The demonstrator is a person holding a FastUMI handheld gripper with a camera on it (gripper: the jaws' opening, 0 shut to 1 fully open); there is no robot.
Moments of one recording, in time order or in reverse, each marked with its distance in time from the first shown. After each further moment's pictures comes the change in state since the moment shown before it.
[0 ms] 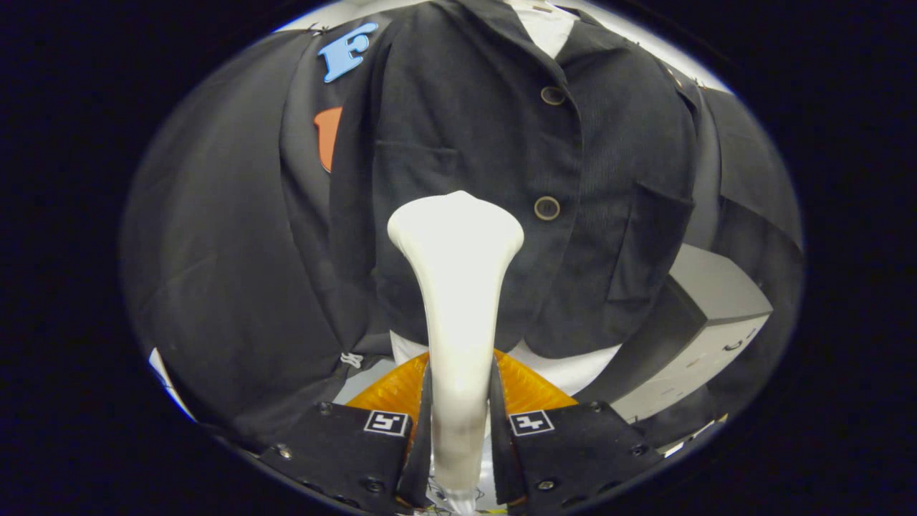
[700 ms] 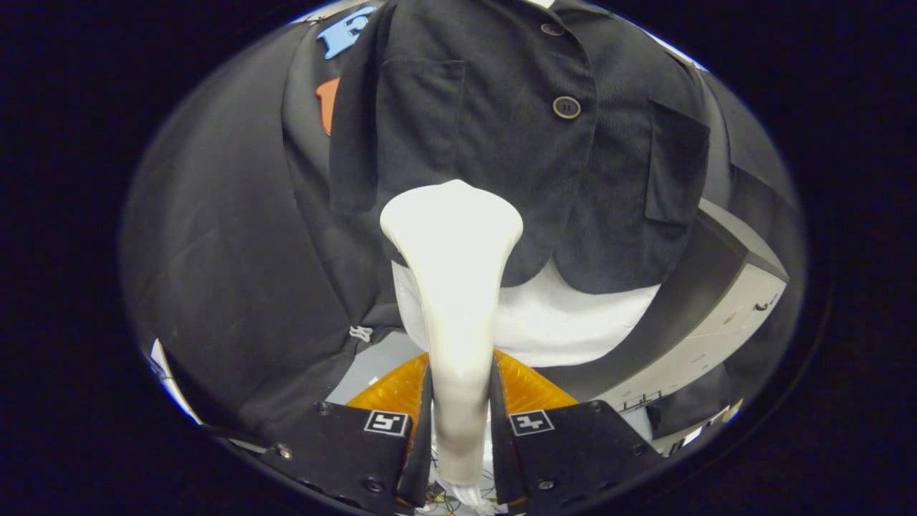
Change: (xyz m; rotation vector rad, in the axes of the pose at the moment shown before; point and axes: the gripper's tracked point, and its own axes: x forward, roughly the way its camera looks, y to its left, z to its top) arm 0.021 0.008 -0.078 0.009 0.122 0.043
